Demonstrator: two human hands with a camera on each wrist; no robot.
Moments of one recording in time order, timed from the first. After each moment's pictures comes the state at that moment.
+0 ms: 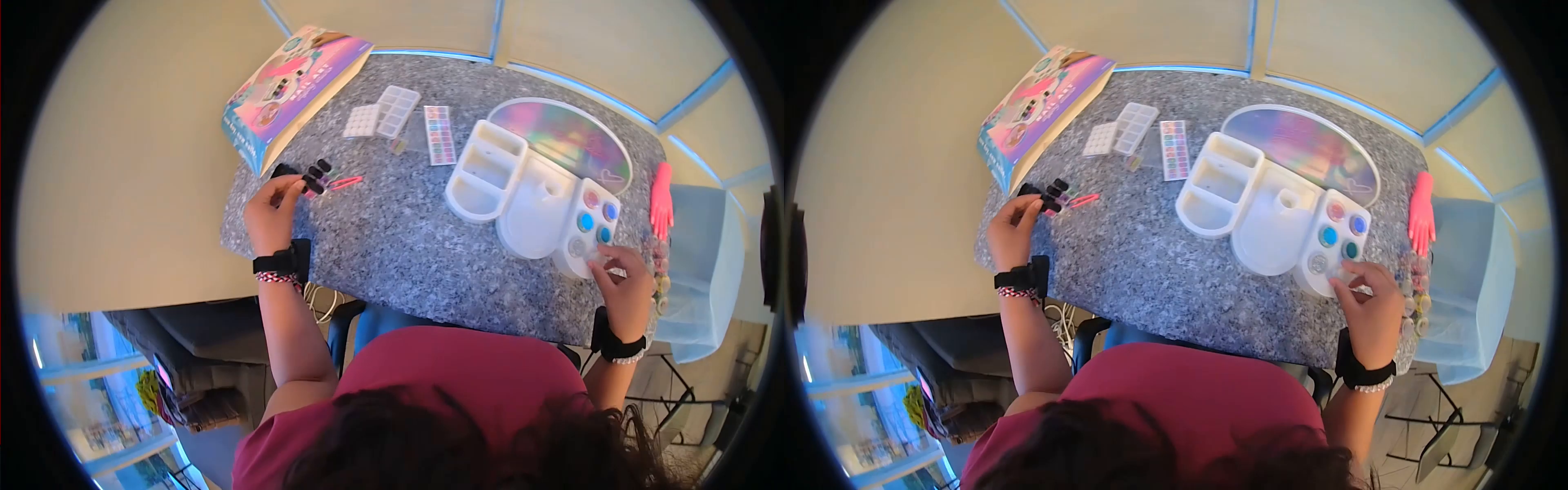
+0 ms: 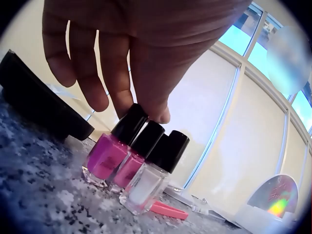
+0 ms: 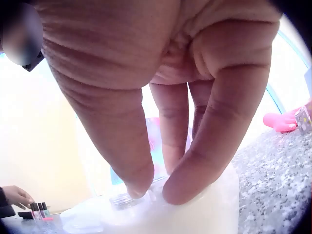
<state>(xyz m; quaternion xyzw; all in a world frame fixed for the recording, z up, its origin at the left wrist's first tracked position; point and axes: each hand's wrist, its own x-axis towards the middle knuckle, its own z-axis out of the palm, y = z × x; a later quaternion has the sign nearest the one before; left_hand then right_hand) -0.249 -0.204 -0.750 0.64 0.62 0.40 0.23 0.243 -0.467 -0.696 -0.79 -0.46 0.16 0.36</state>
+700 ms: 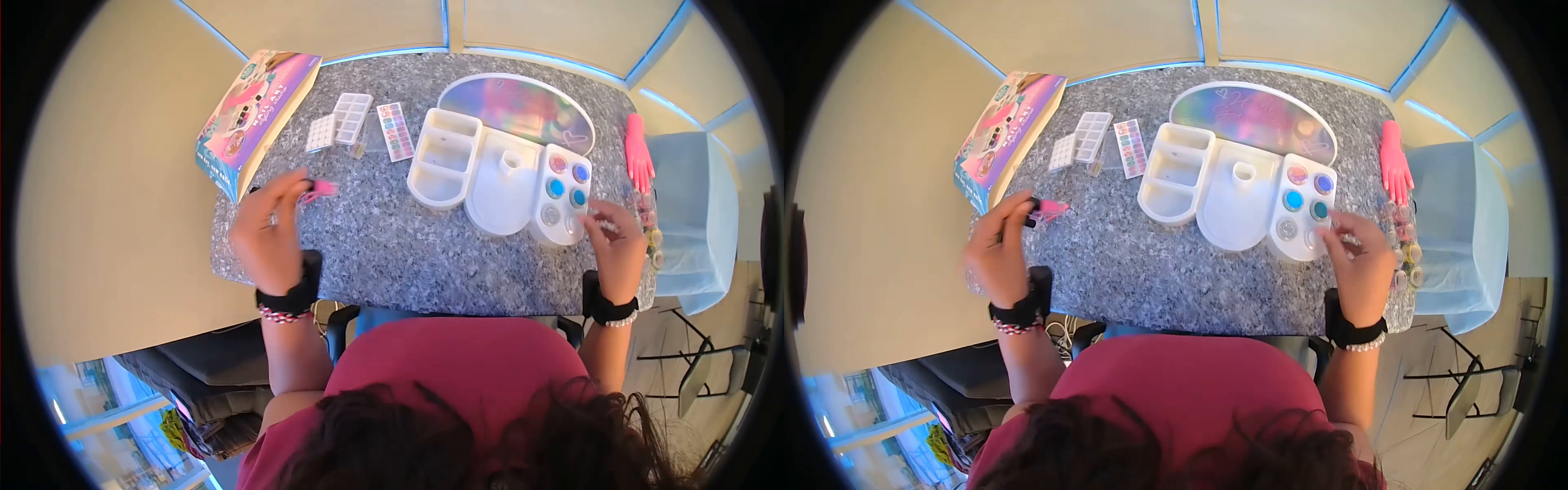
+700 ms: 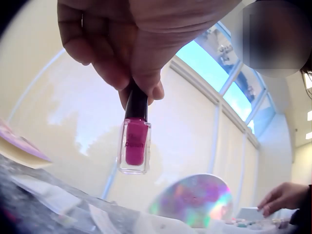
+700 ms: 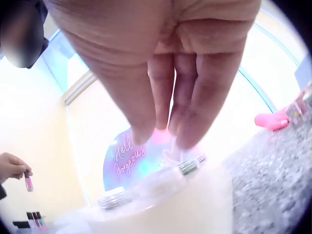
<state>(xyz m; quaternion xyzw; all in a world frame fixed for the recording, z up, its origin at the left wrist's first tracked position) -0.136 -0.251 -0.673 0.69 0.52 0.48 0.12 0.258 -0.463 -0.717 -0.77 -0.43 0.11 0.46</state>
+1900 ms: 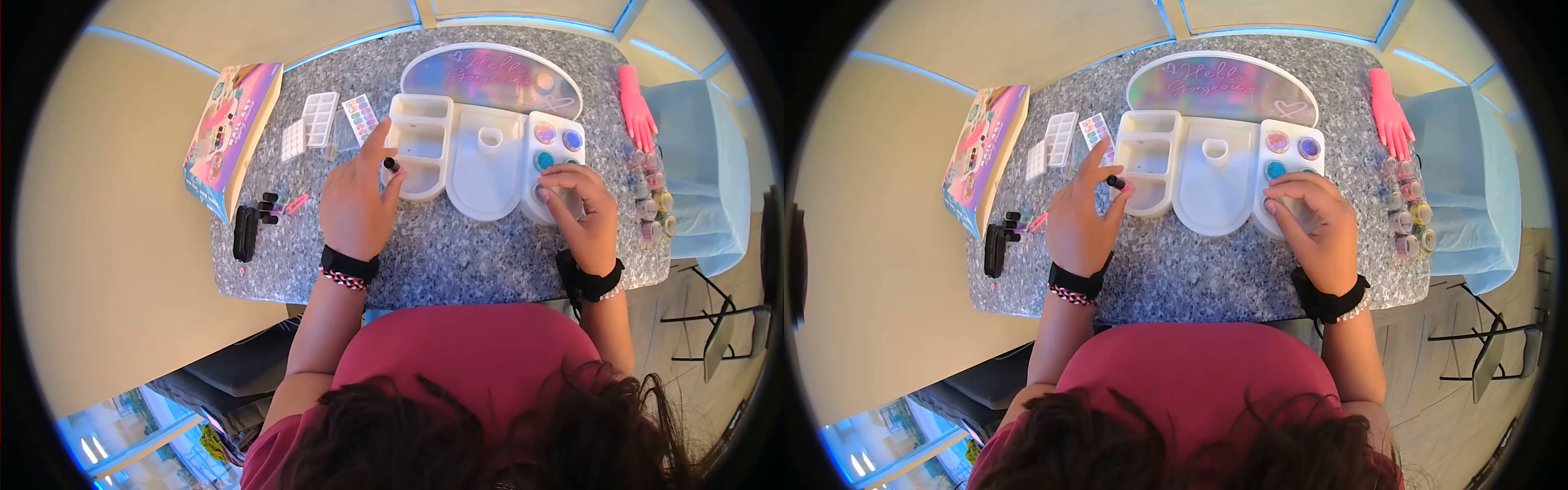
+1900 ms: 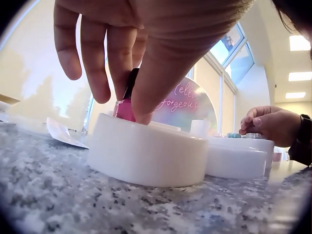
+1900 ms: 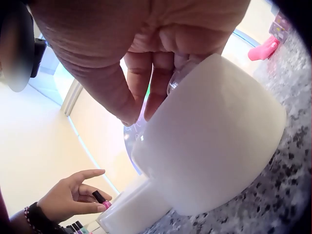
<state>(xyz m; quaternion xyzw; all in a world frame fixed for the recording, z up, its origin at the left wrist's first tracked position) -0.022 -0.238 -0.726 0.89 0.34 0.28 0.11 0.241 -0.428 -0.734 -0.69 -0.52 0.11 0.49</state>
